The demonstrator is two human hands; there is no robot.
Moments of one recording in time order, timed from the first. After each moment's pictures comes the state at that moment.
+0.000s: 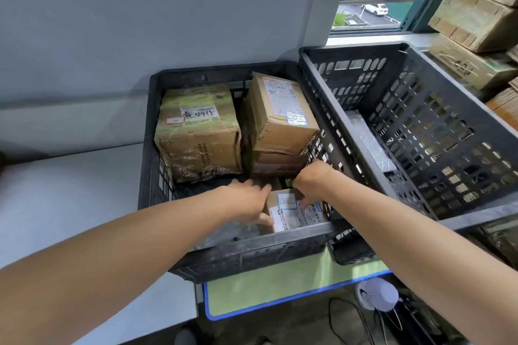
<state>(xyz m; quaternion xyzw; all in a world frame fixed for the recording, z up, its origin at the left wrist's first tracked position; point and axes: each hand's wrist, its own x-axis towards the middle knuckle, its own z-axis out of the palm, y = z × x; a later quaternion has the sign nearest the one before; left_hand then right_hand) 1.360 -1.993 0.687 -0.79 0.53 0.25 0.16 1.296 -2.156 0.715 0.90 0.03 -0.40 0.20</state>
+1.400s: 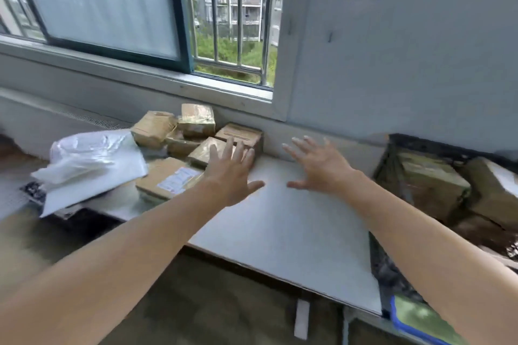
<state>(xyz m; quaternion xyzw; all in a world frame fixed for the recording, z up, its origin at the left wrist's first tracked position) 1.335 -1.432 0.833 -0.98 0.14 -0.03 0.13 1.360 -1.656 0.849 0.97 0.21 0.03 0.15</state>
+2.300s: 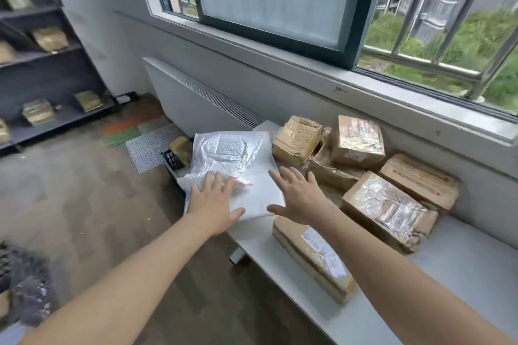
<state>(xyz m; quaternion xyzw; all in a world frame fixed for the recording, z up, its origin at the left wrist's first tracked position) 1.450 -1.010 0.734 -0.98 -0.15 0.13 0.08 1.567 -1.200 0.720 0.91 0.41 -0.04 -0.01</state>
